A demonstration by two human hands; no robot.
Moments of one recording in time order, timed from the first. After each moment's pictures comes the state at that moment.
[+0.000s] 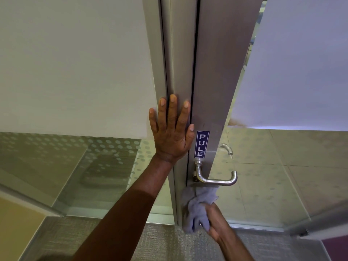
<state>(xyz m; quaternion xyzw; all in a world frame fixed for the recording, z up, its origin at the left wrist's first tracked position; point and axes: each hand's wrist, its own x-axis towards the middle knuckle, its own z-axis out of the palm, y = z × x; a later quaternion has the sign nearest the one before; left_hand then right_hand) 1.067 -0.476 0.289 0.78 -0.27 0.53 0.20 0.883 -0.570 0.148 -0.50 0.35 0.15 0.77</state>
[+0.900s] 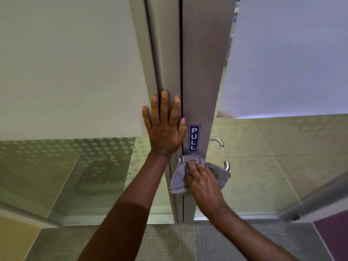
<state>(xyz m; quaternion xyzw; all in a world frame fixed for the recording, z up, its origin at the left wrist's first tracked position) 1.067 -0.474 0.289 0.78 -0.27 0.52 0.20 0.902 -0.568 0.201 -1.00 -0.03 -0.09 0.00</state>
